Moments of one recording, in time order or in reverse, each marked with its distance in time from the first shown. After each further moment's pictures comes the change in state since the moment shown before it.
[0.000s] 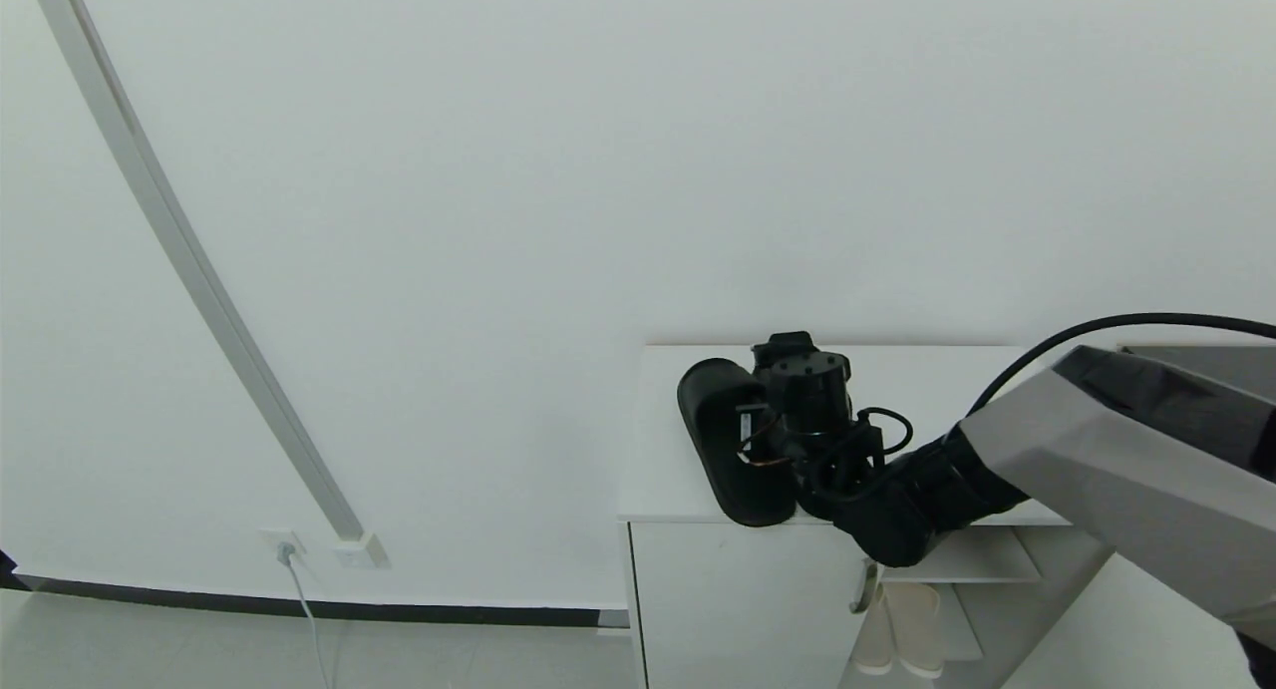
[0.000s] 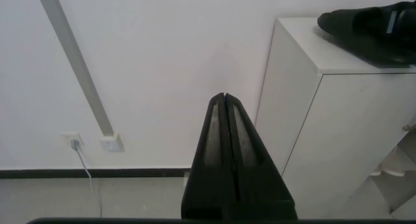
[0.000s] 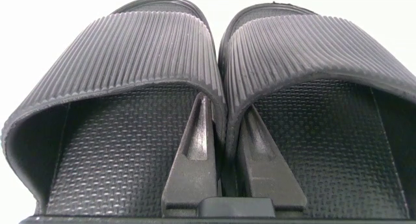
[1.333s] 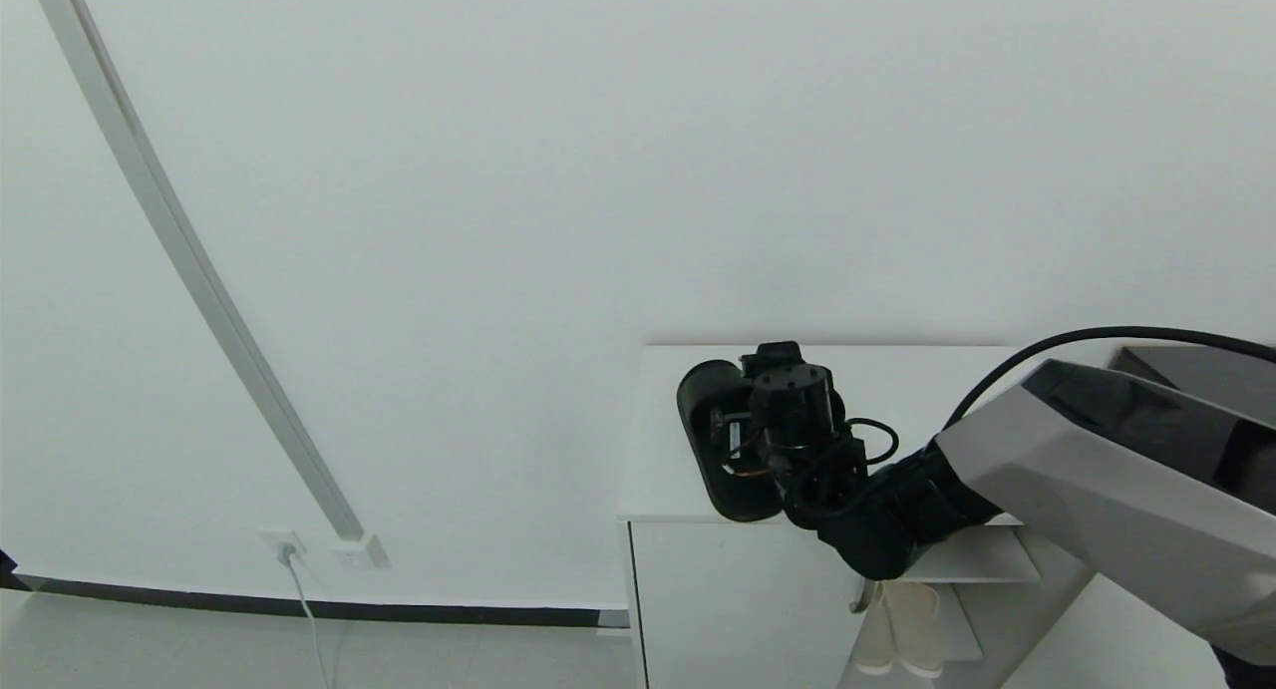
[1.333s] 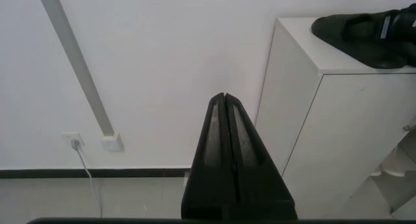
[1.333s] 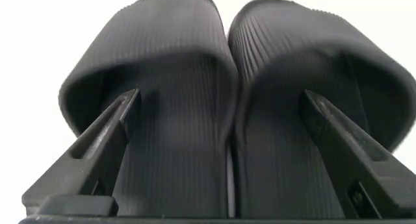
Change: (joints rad) left arm 0.000 0.000 0.000 0.000 0.000 0.000; right arm 0.016 0.055 -0.041 -0.018 -0.061 0.000
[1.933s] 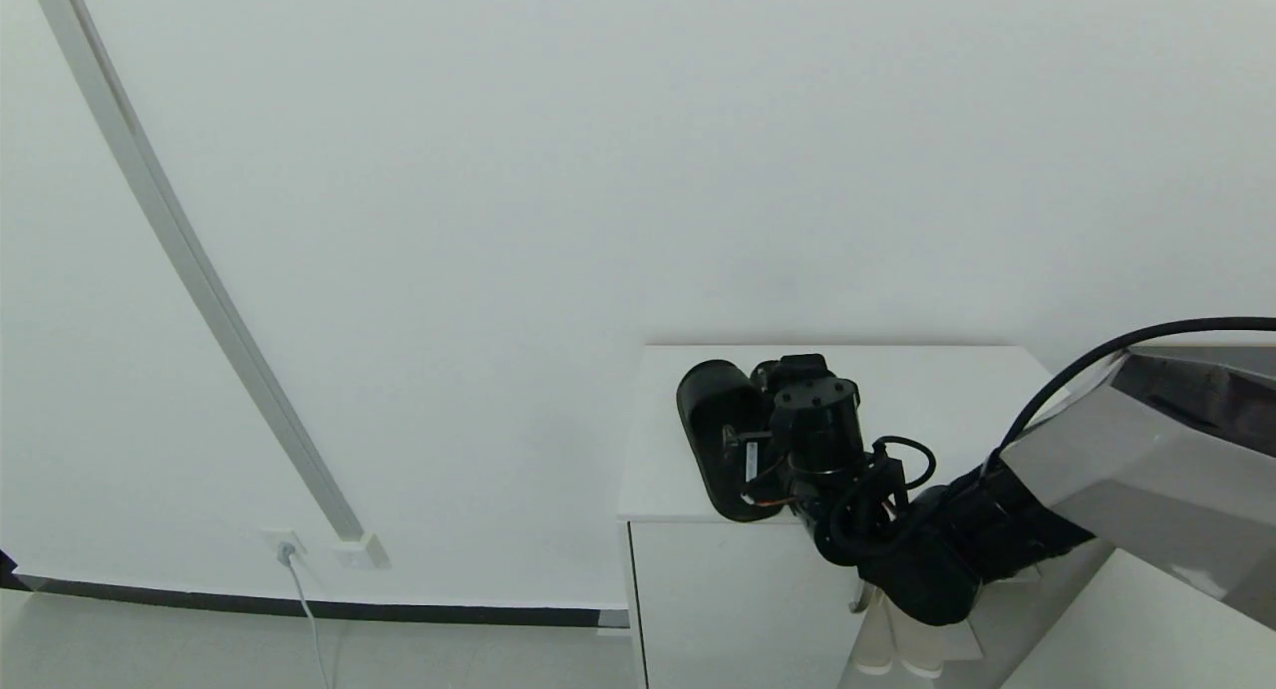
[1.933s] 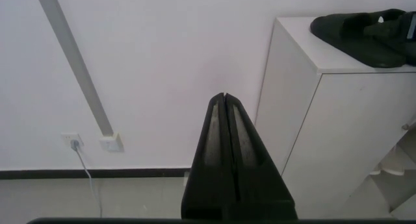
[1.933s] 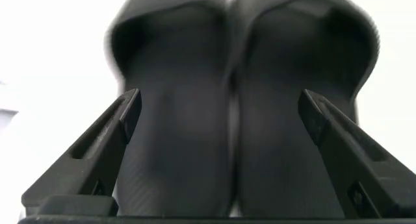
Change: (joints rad) left arm 0.000 0.000 0.000 0.000 -0.003 0.002; right arm 0.055 -0.143 0.214 -0.009 -0.018 0.075
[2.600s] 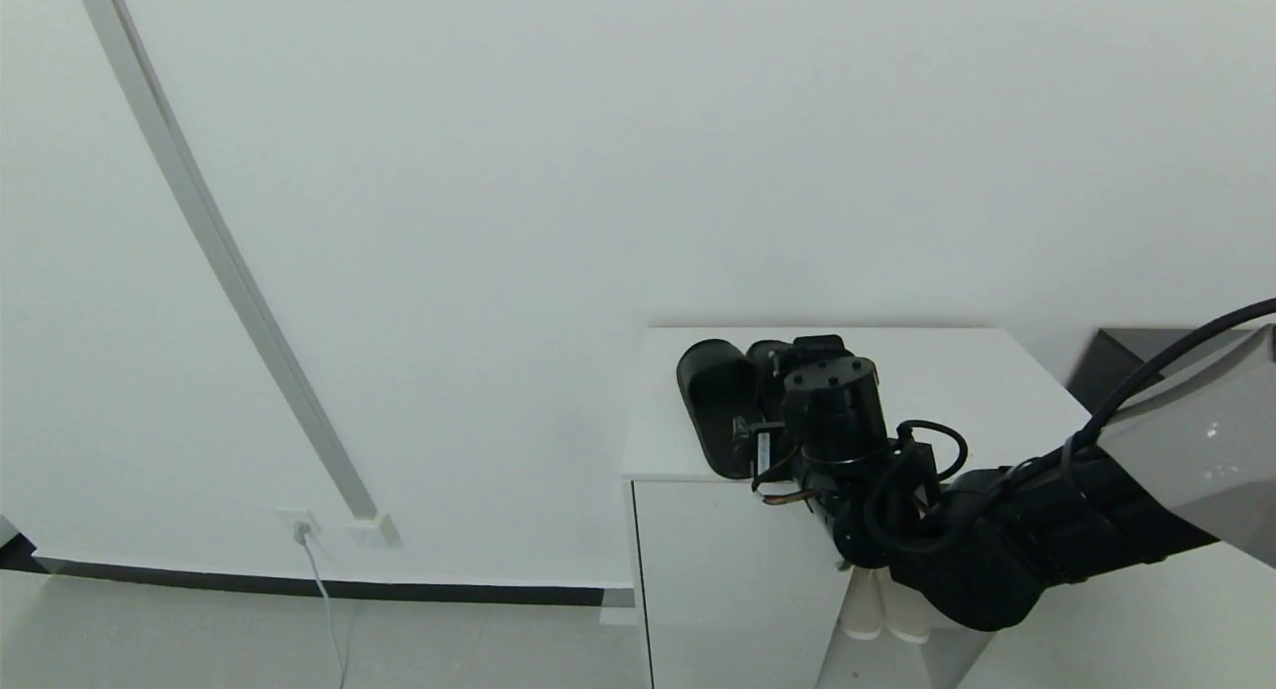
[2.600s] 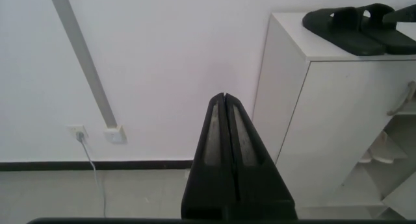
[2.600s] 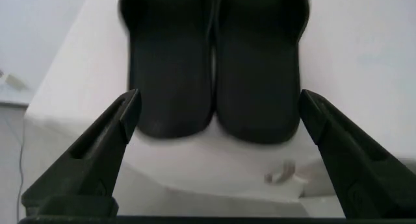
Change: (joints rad) left arm 0.000 0.000 -0.002 0.000 -0.001 0.001; right arm 0.044 -0.130 0.038 0.134 -0.067 0.014
